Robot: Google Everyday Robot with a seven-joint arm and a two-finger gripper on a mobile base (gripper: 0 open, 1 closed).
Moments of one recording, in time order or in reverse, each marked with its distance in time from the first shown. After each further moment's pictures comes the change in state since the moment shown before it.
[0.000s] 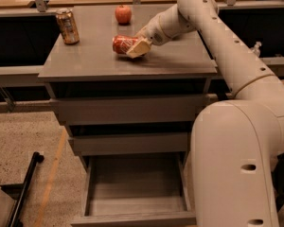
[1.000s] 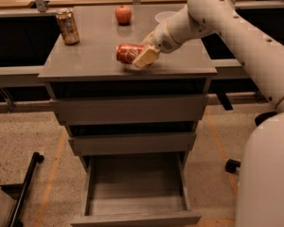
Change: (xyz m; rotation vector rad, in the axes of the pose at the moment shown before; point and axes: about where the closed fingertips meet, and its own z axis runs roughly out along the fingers) arm 0.004 0.059 -0.045 -0.010 0.048 -0.025
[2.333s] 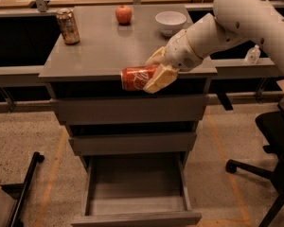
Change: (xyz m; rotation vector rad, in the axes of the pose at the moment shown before) arm 0.013 0.123 -0.075 -0.193 0.009 -0.155
